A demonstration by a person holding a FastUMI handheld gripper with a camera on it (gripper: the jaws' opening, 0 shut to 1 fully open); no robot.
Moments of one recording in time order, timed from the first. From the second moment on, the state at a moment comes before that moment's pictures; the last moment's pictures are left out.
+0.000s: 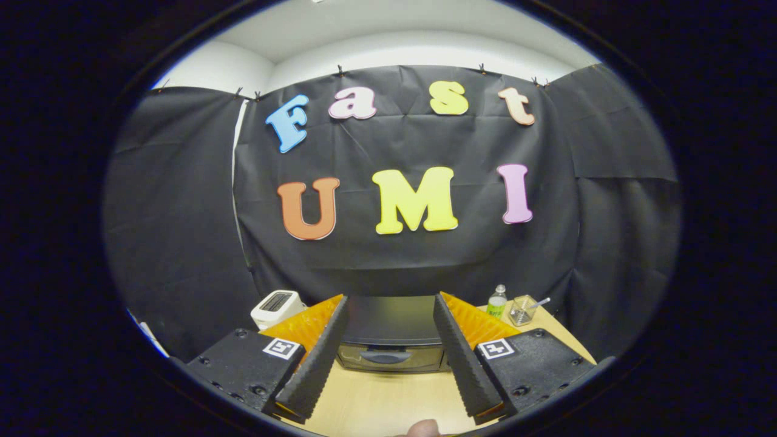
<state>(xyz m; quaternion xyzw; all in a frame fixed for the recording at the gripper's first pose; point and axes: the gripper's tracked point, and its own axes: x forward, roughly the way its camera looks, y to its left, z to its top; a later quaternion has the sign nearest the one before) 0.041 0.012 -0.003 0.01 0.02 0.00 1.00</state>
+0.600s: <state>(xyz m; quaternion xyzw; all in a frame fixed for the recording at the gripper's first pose) -0.017 -0.010 -0.012 0.04 0.03 -0.04 1.00</state>
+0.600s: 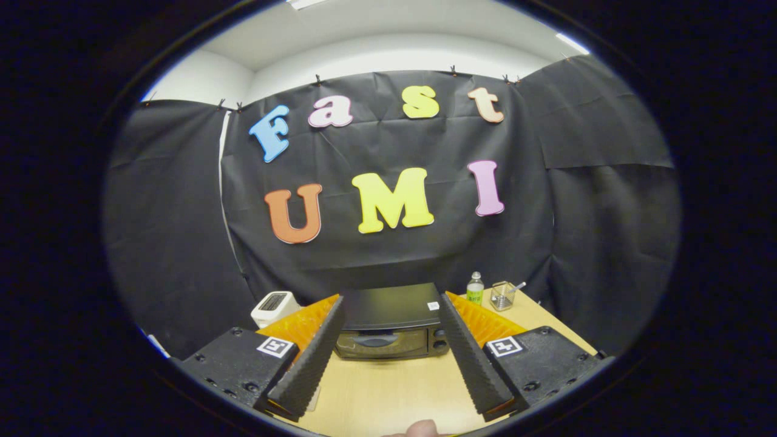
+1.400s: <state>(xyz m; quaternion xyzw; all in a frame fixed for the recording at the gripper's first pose) -0.003 -0.008 -0.004 0.02 0.02 -0.01 1.00</state>
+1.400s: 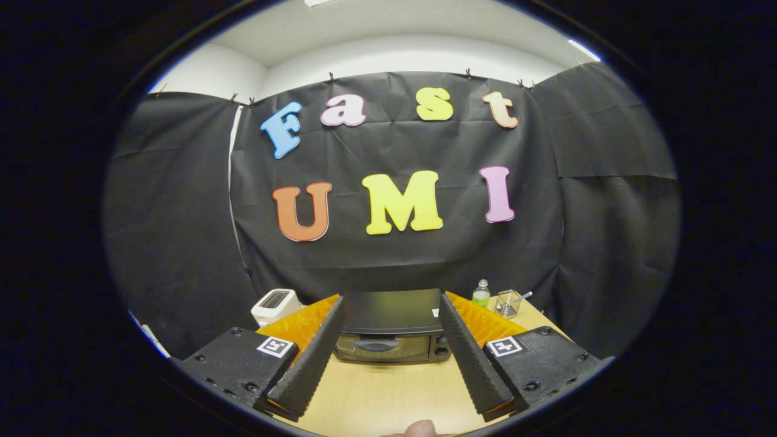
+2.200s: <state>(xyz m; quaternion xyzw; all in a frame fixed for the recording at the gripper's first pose) 0.012 -0.002 0.002 0.03 0.03 0.01 1.00</state>
